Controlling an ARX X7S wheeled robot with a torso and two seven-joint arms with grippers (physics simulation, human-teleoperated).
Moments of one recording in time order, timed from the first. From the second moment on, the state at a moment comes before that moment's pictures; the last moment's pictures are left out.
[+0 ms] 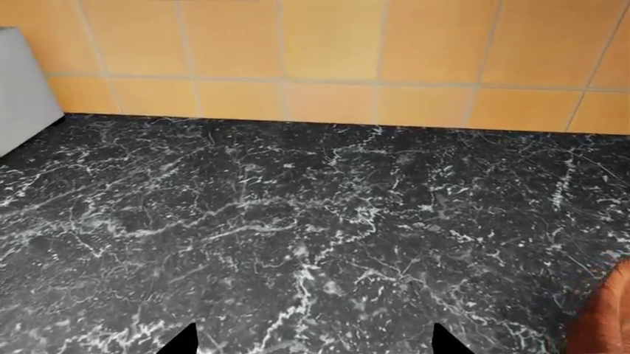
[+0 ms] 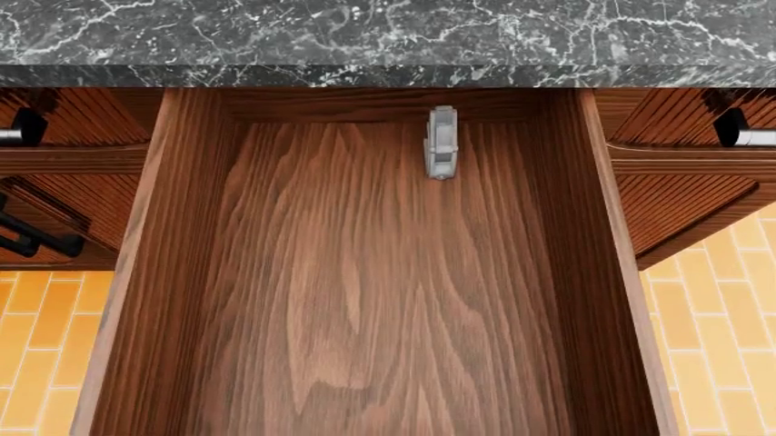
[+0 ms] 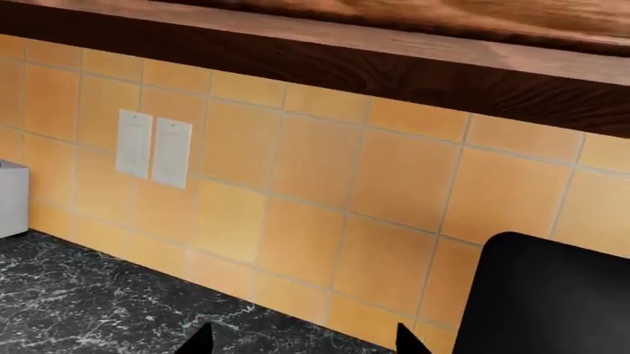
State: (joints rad) left arm -2.22 -0.13 0.06 -1.31 -0.01 -0.77 0.03; right arm 2.35 0.00 -1.20 1.24 1.13 0.28 -0.01
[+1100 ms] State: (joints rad) left arm -2.02 -0.18 0.03 -0.71 -0.09 -1.18 0.10; right arm 2.24 0.12 -0.72 0.95 0.92 0.69 0.02
